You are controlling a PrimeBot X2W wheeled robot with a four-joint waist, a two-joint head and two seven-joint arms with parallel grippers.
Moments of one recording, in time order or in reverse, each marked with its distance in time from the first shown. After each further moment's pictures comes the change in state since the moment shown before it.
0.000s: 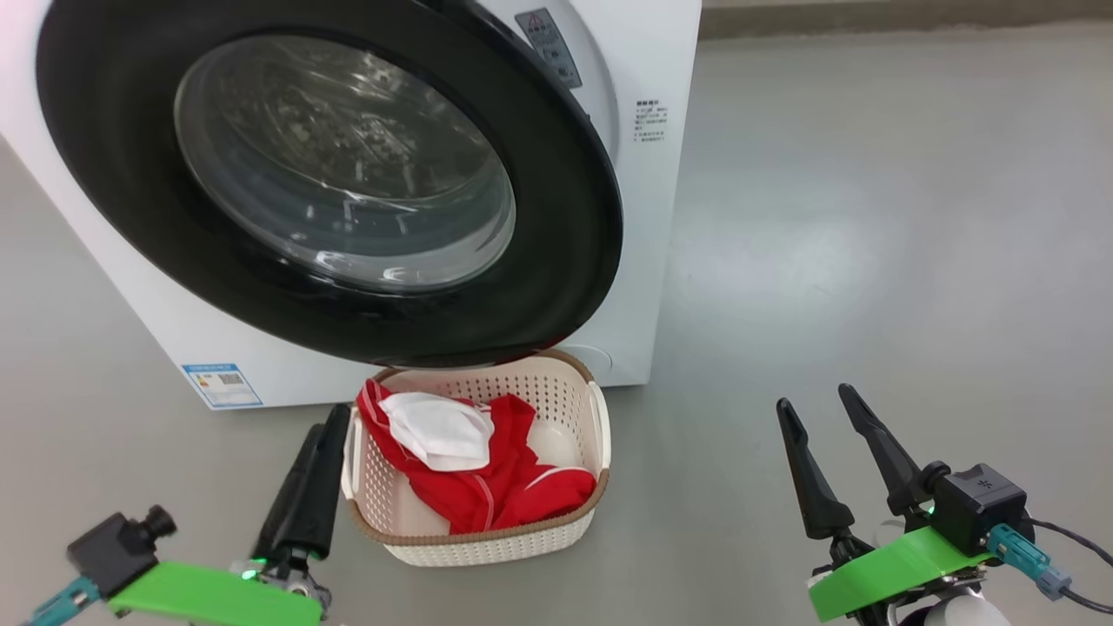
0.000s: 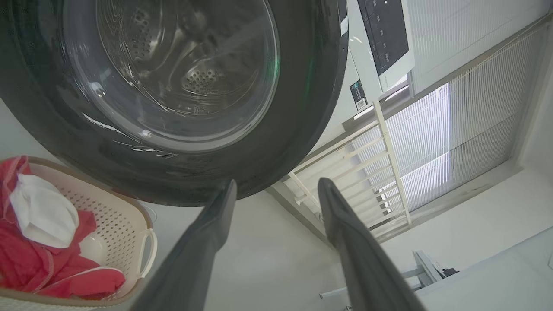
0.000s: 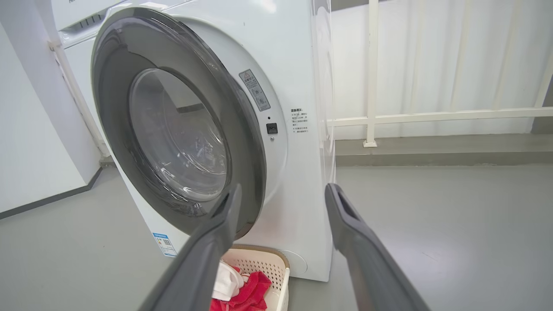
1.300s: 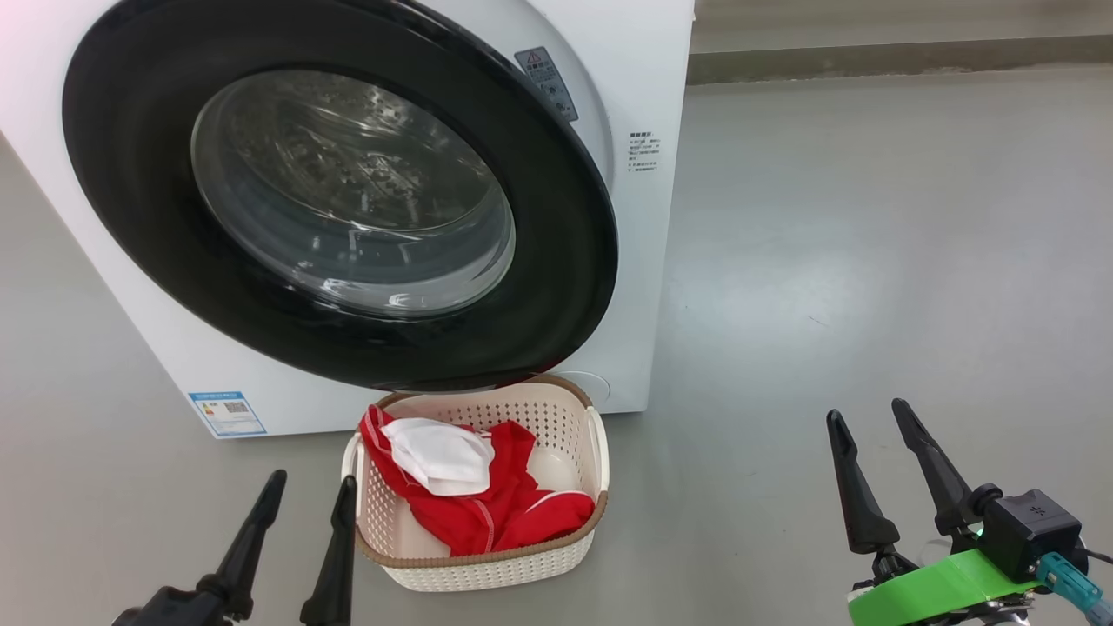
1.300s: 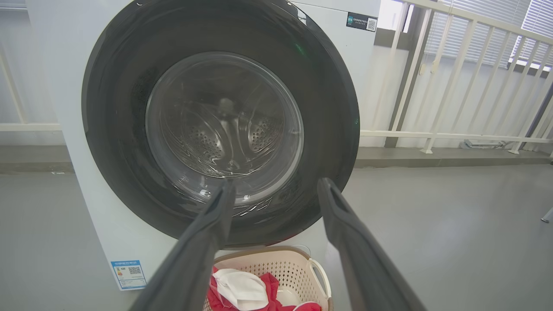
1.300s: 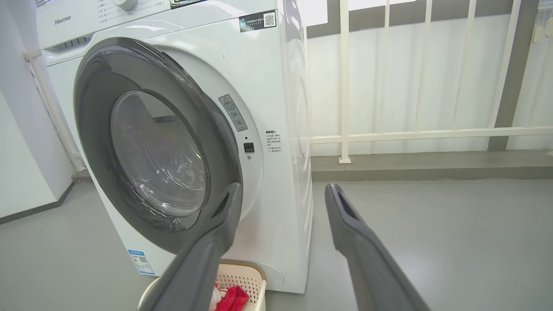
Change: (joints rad) left arm 0.112 0.026 0.007 0.031 0.925 0.042 -0.241; right arm 0.081 0.003 -0.094 -0.069 -0.033 0.000 0.000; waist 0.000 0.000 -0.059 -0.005
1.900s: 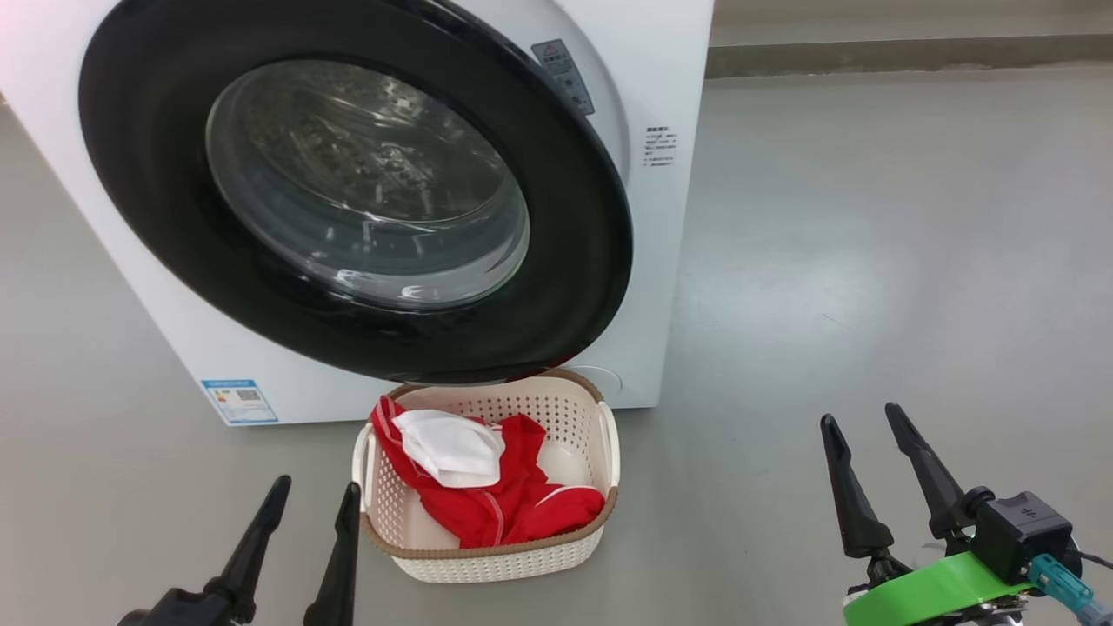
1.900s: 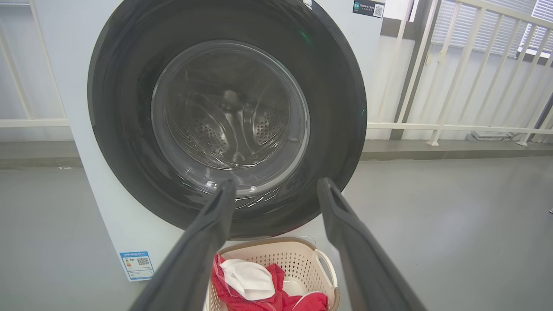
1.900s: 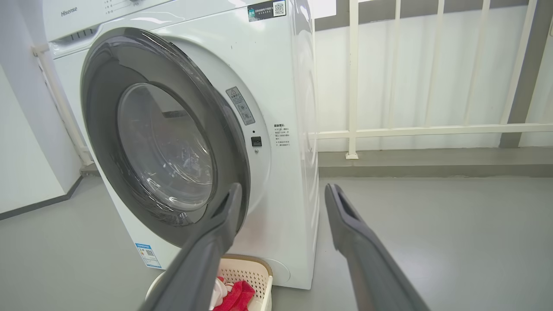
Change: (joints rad) left arm 0.000 -0.026 0.028 0.030 0.044 -0.039 0.000; right arm 0.000 0.002 0.006 0.004 -0.003 0.000 0.000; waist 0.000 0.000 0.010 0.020
